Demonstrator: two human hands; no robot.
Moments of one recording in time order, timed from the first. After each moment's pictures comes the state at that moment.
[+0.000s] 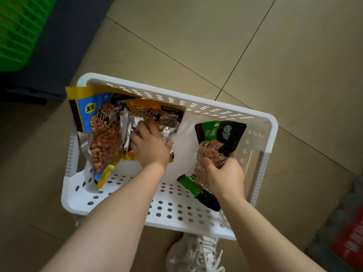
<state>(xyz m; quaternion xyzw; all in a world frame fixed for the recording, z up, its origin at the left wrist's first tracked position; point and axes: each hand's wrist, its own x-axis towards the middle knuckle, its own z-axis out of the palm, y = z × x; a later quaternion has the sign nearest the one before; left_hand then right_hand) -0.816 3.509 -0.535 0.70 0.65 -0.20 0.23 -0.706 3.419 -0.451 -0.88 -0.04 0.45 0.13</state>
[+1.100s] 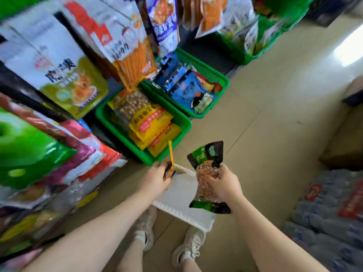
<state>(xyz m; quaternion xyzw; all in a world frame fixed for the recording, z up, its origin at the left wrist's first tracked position) -0.883 3.581 0.003 0.74 0.59 -0.05 0.32 -0.690 3.520 0.022 -0.82 -0.32 0.45 0.14</state>
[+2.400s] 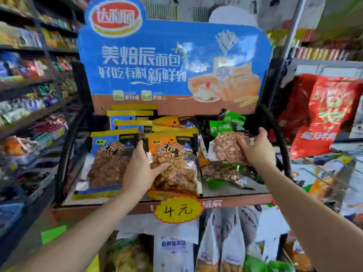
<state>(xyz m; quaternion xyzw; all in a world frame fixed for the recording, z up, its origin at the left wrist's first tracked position) -1.400 3.627 0.464 0.47 0.79 0.39 0.01 -1.161 3.795 0.494 -0.59 -0.68 0.15 0.40</state>
